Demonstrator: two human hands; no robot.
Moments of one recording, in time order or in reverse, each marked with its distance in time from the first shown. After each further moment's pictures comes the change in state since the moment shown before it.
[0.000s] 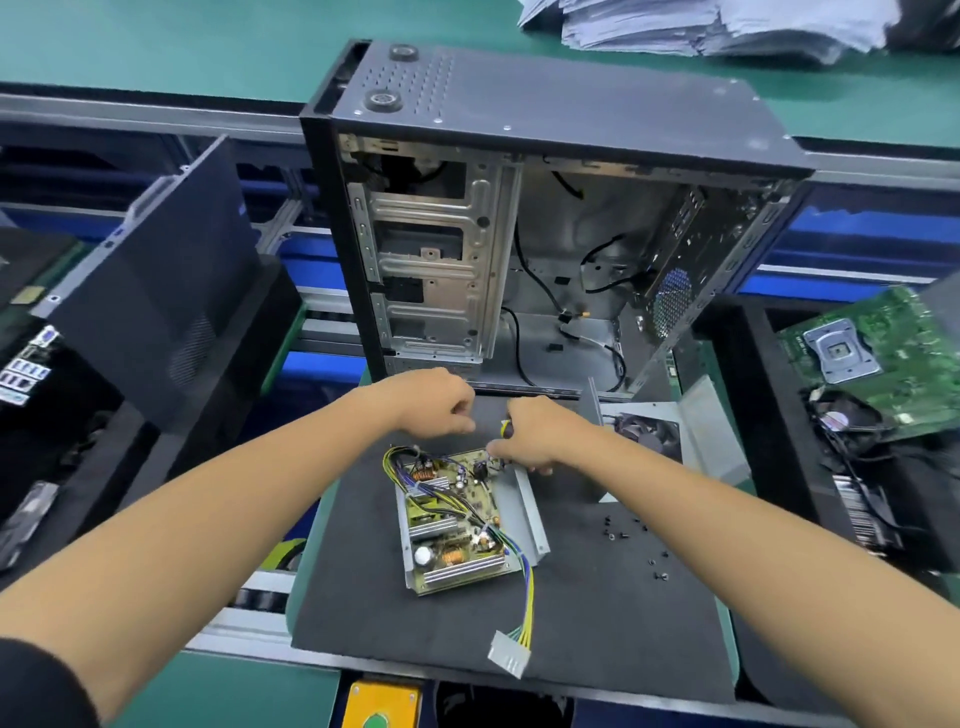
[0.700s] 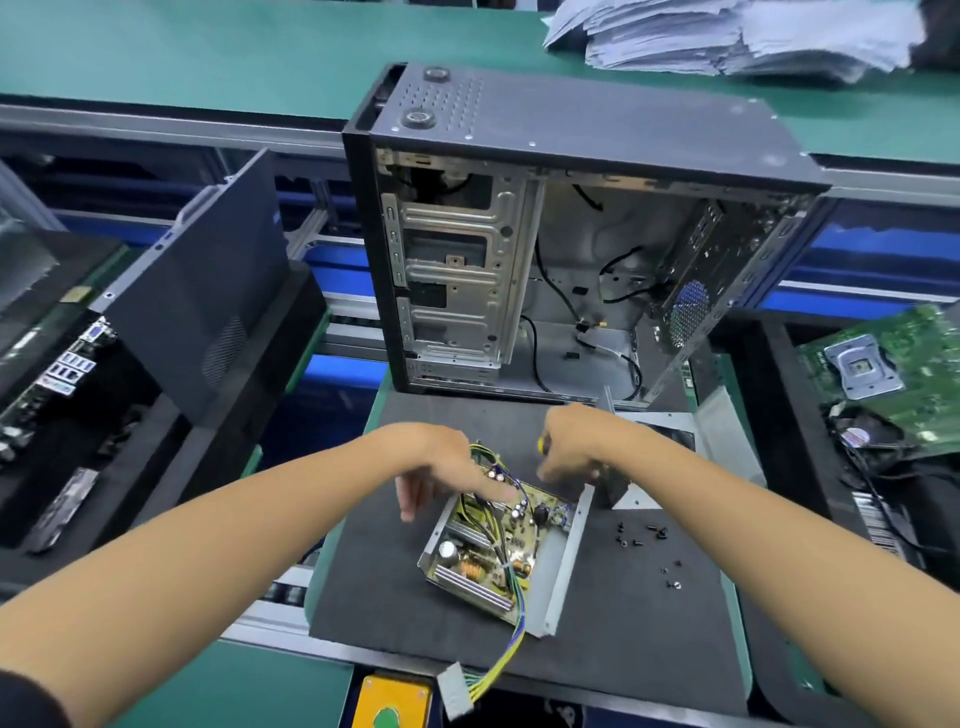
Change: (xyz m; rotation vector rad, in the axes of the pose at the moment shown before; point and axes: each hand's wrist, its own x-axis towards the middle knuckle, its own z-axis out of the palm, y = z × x) left_hand -0.037 0.044 0.009 -0.414 -0.486 -0.550; right_hand -0.017 0.010 -0.015 -0.248 -0.134 0.000
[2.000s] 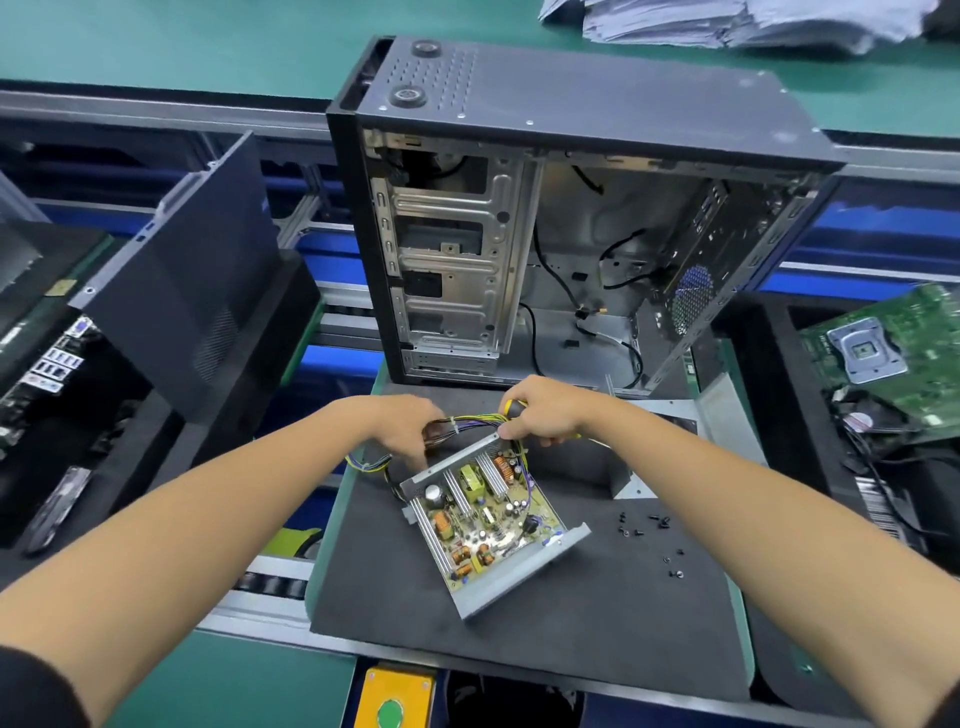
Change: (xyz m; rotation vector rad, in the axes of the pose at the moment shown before) left_hand 0.040 -0.053 -0.027 0.319 0.253 0.339; right_hand 0.049 0.004 0.001 0.514 0.057 -0.200
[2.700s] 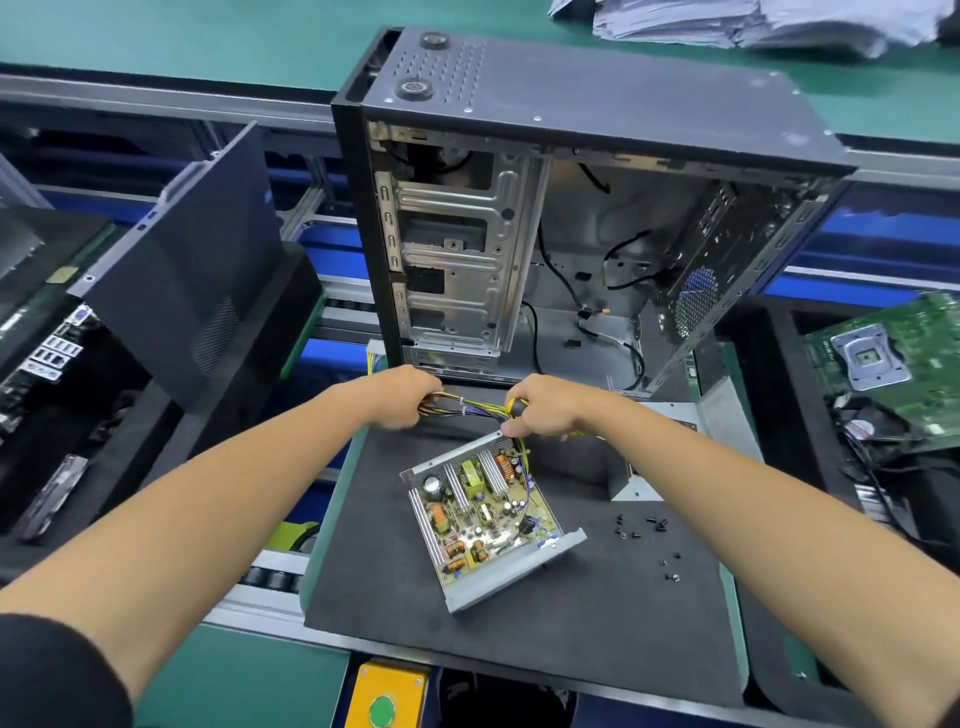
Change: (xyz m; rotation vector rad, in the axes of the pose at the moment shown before) left_hand 0.010 -0.012 -0.009 0.059 0.213 0.009; right_hand -0.008 -0.012 -0.005 -0.053 -0.044 0.079
